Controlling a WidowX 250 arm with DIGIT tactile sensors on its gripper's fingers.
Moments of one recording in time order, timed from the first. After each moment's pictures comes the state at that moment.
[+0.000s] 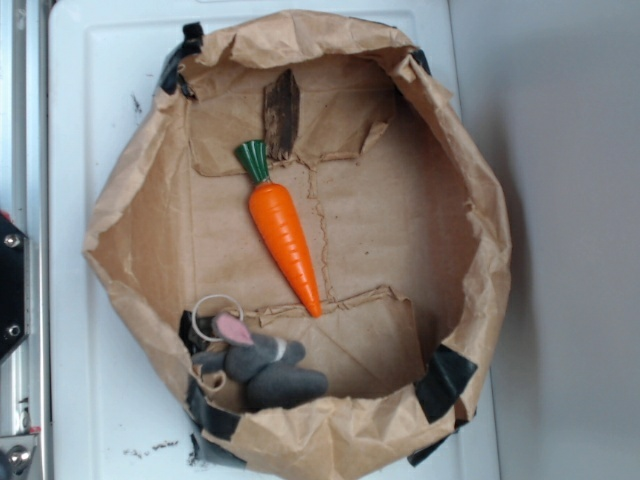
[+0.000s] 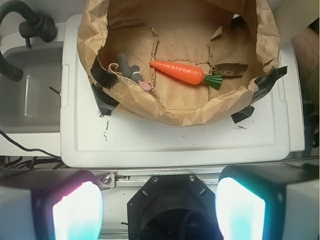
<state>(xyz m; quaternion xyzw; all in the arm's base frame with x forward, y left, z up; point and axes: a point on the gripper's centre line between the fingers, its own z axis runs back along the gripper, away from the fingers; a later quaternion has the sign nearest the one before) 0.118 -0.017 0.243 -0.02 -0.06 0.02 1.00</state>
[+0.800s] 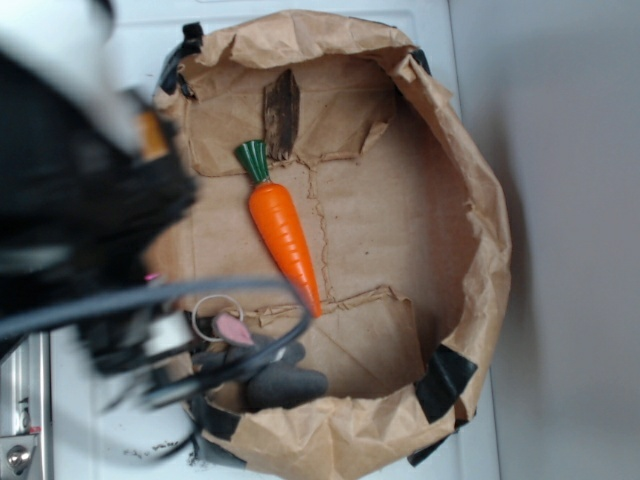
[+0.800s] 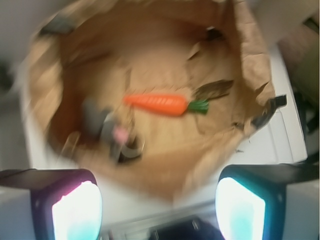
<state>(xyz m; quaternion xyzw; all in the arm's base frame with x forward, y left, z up) 0.205 0.015 0.194 0.01 -0.06 0.20 0.98</state>
